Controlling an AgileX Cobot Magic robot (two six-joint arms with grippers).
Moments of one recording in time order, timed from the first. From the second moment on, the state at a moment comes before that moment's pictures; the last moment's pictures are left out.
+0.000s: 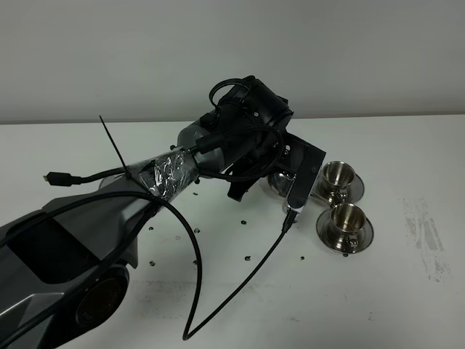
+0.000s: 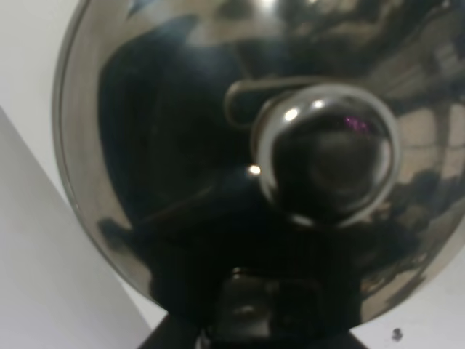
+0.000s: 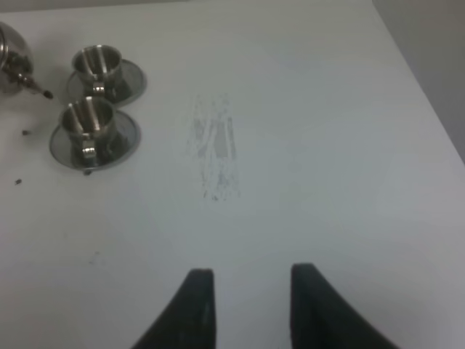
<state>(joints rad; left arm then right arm) -0.71 2.47 -2.29 0.33 0.94 1.26 -0.21 -0.01 -0.52 0.03 1.11 -0.08</state>
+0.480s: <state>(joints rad) -0.73 2.47 -2.29 0.39 0.92 1.23 -0.21 -0.01 -0.52 0.03 1.11 -0.08</state>
